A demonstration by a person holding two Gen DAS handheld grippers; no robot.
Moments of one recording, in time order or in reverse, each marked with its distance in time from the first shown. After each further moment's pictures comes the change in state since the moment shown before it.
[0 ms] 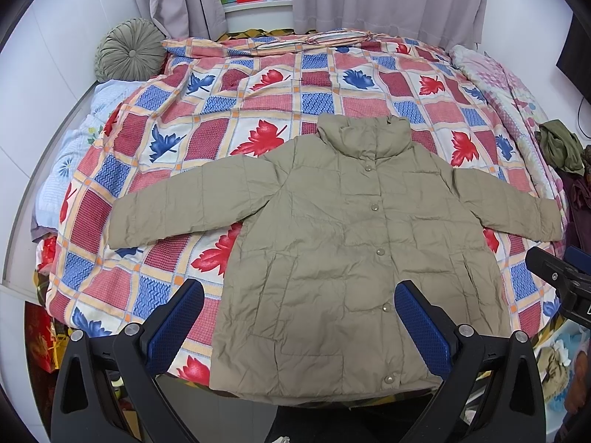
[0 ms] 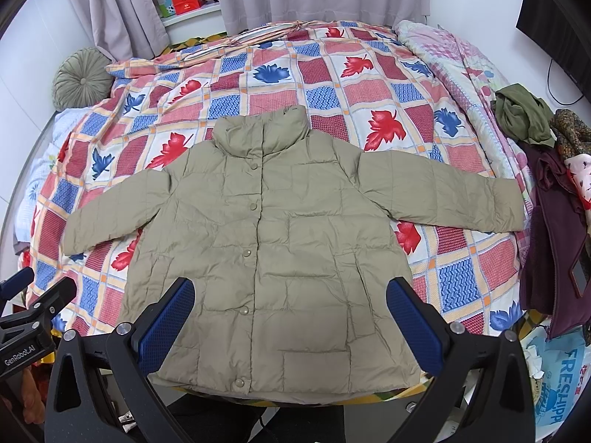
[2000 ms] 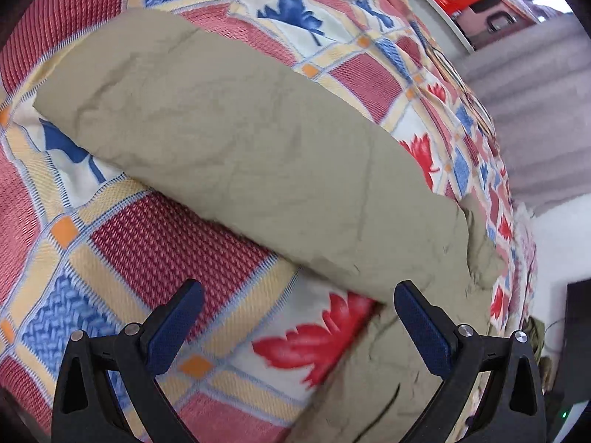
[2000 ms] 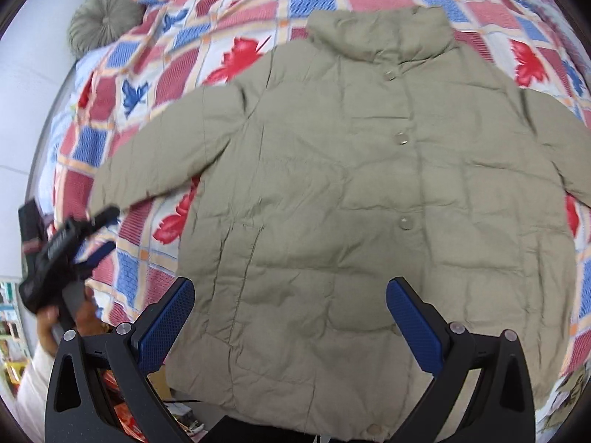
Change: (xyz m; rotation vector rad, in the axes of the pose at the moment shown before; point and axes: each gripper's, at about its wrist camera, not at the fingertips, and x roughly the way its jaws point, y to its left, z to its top) left arm 0.303 0.294 -0.006 -0.728 0.039 -0.345; right arm 0.203 0.148 -0.010 -0.050 0.310 0.251
